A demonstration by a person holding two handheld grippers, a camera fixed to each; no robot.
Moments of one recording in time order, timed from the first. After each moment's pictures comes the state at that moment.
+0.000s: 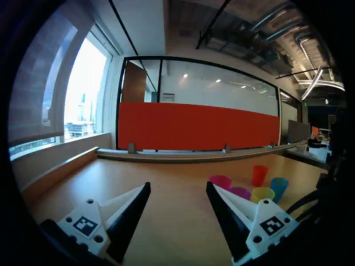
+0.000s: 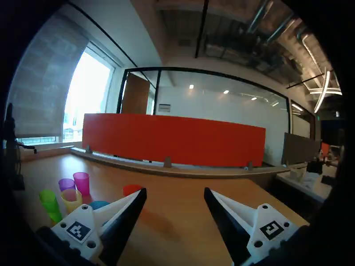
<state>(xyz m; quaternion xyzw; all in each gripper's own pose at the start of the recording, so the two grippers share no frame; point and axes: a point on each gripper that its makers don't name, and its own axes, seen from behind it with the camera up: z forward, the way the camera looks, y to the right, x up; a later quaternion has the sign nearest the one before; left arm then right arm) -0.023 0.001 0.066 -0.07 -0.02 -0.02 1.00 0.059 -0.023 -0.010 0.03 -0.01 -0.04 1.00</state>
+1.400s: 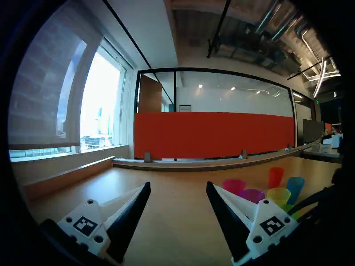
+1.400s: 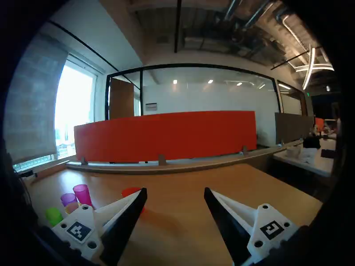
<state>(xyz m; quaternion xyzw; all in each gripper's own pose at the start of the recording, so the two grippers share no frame) -0.040 0.001 0.082 0.01 0.03 0.00 1.00 0.052 -0.015 -0.016 0.00 -0.03 0.03 1.00</state>
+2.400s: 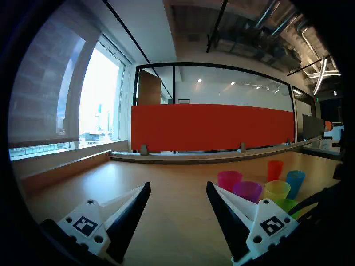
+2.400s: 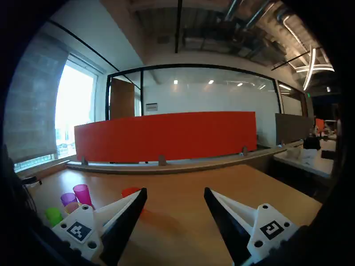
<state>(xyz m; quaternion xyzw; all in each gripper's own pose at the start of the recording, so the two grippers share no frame) -0.064 0.020 0.086 0.01 0.01 0.00 1.00 0.053 -0.014 -0.016 0.00 -0.02 0.03 1.00</state>
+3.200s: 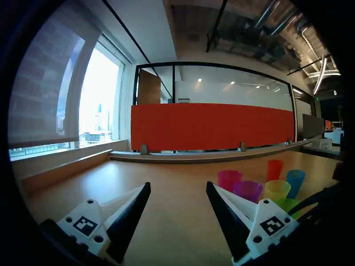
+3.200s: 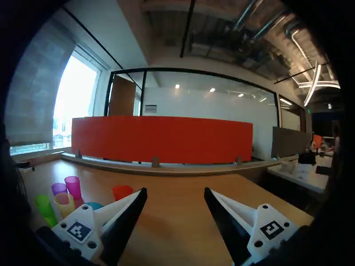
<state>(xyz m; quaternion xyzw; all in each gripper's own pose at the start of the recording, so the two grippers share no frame) -0.062 0.019 0.088 0.01 0.00 0.00 1.00 0.054 0.001 -0.015 -0.01 0.00 -0.03 1.00</state>
